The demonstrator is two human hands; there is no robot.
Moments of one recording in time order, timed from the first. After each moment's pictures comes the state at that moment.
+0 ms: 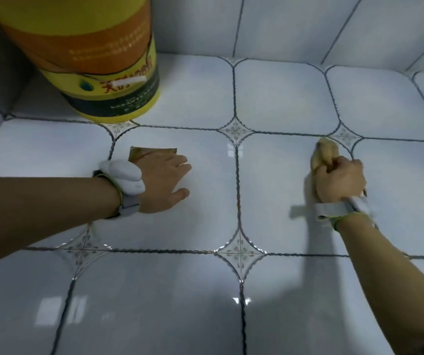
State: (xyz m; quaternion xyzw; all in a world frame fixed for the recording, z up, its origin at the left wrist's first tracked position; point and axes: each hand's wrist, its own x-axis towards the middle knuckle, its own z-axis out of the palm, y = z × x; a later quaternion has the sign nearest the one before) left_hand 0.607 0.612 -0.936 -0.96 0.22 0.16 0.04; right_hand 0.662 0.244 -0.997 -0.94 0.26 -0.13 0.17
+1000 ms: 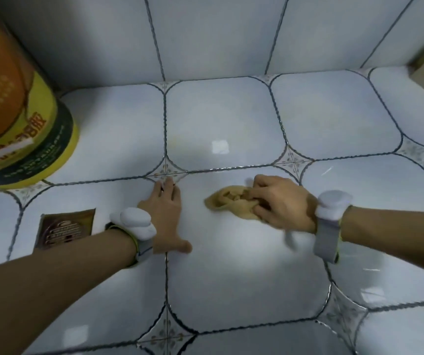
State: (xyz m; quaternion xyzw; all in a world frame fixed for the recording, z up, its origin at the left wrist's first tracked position) left_hand 0.709 0.462 -0.969 -0.95 0.12 0.28 0.05; right_hand 0.741 0.179 -0.968 -0.92 -0.34 0.10 0.13
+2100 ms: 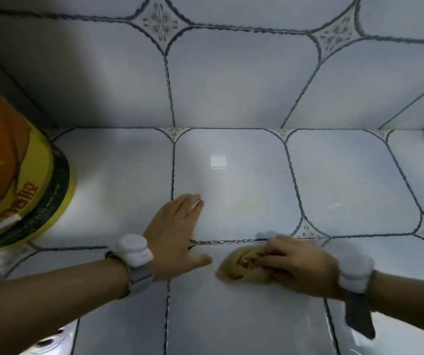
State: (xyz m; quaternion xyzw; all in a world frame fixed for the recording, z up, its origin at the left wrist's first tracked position) left_hand 0.814 0.476 -0.966 -0.96 0.20 0.12 -0.13; right_hand 0.811 0.162 -0.972 -0.87 -0.46 0.08 0.11
